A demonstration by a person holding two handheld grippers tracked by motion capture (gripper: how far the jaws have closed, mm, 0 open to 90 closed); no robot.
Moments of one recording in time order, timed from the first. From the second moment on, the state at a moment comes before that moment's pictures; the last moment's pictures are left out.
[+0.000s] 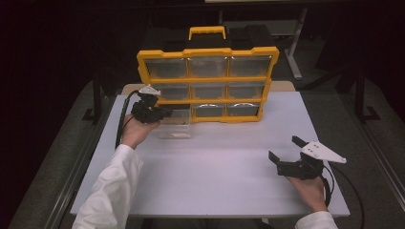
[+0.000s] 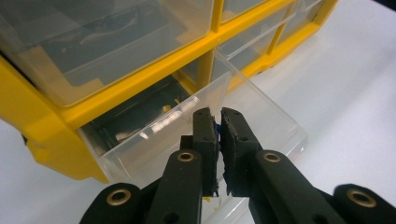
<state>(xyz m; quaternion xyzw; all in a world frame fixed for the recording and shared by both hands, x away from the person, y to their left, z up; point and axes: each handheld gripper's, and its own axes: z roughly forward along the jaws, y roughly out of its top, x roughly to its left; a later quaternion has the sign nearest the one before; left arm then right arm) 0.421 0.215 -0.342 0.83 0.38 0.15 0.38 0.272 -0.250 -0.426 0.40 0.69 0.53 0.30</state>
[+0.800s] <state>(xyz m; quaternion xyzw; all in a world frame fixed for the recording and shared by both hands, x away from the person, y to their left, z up) 0.406 0.239 -0.359 0.77 0.41 0.11 0.47 0.272 -0.251 -0.426 0.40 0.69 0.53 0.30</state>
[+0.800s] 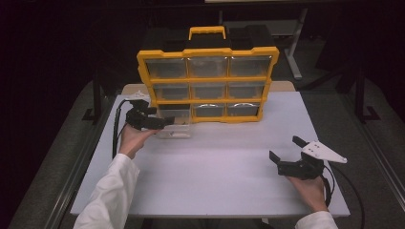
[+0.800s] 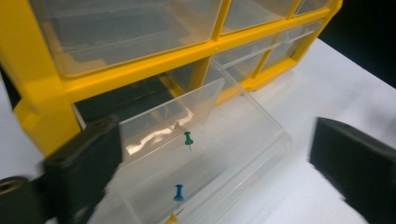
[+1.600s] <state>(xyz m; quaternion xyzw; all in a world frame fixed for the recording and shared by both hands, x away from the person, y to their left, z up) 0.355 0.242 -0.356 0.74 0.38 0.16 0.53 0.271 -0.252 -0.426 0.40 0.69 0.53 0.30</state>
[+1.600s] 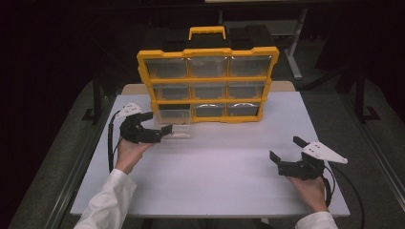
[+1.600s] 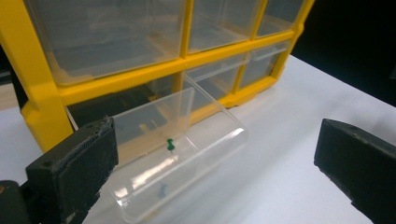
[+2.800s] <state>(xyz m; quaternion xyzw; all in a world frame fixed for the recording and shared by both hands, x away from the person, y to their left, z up) 0.289 0.279 -0.419 0.70 0.39 0.24 0.54 0.269 -0.251 -0.426 0.40 0.68 0.53 0.30</state>
